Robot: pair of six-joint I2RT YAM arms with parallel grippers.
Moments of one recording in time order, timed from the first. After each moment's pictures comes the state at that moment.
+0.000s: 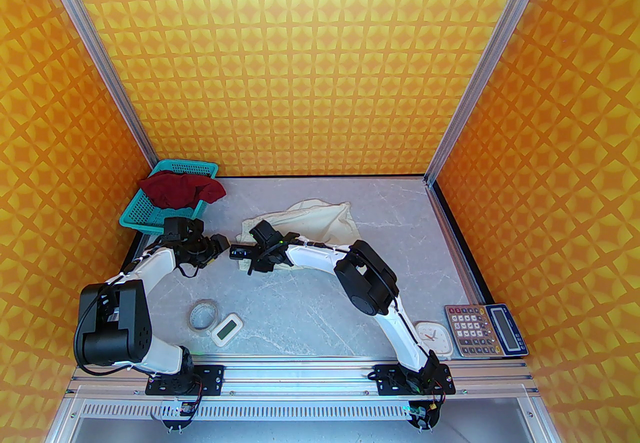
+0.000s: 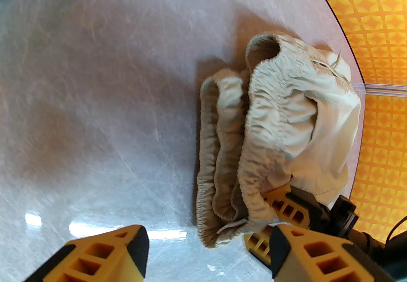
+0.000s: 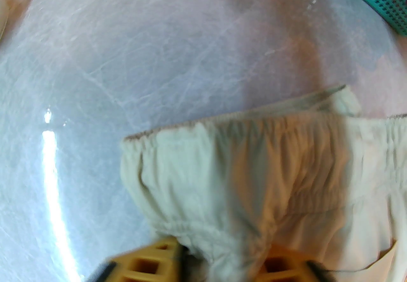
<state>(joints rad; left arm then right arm) 0.11 1.52 0.83 -0.33 0.56 -0.49 0.87 2.28 1.70 -0.35 -0.12 -0.69</state>
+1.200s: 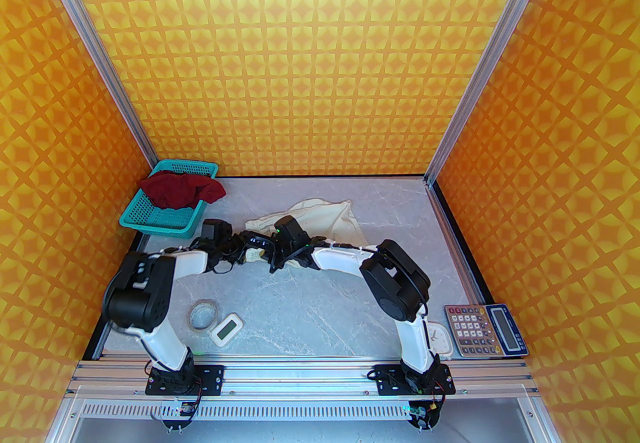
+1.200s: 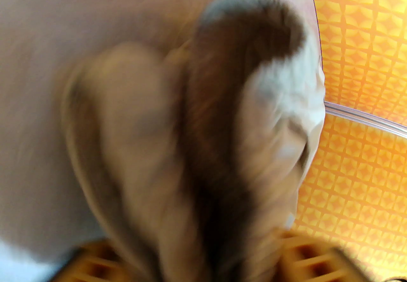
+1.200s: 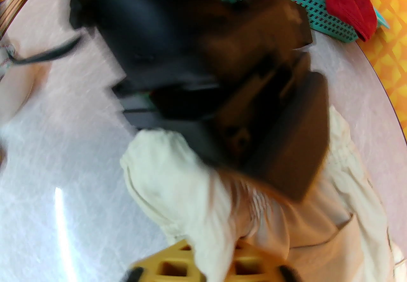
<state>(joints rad) -0.16 1.80 0.83 0.21 0.54 -1.05 0.78 2.01 1.29 0.03 -0.30 -0.52</state>
